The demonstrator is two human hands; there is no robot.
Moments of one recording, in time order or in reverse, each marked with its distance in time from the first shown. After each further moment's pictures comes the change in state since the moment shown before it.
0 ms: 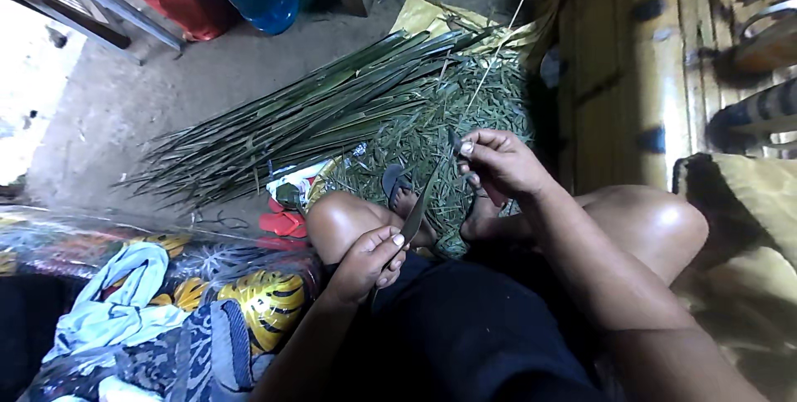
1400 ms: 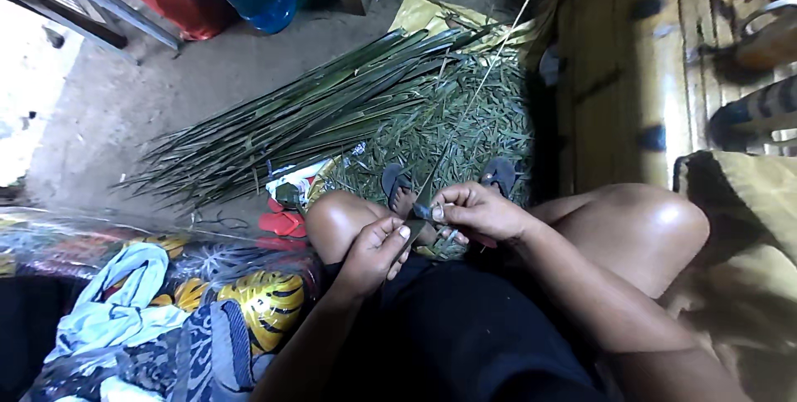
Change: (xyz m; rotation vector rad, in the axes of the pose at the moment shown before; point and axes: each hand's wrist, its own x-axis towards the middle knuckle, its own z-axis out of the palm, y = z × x) left_hand 0.010 0.003 0.012 0.216 0.126 0.121; right_hand -0.037 0.013 0.044 0.054 -0.340 0.243
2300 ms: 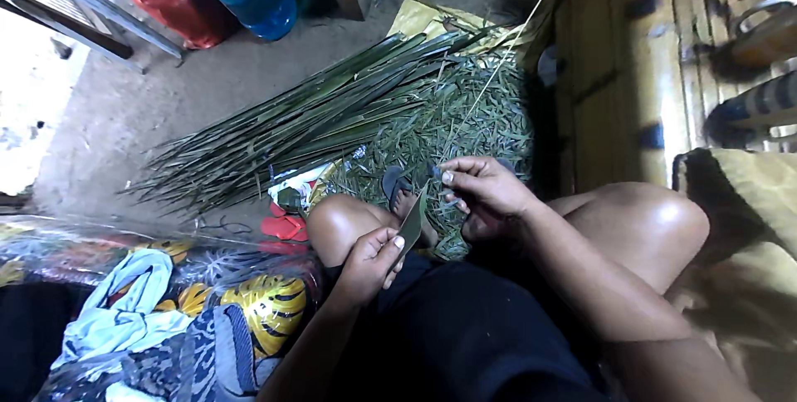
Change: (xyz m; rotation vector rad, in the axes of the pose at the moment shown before) left_hand -0.011 -0.006 -0.005 0.086 0.024 0.001; right_hand 0.007 -0.012 -0.017 0.014 0.312 -0.090
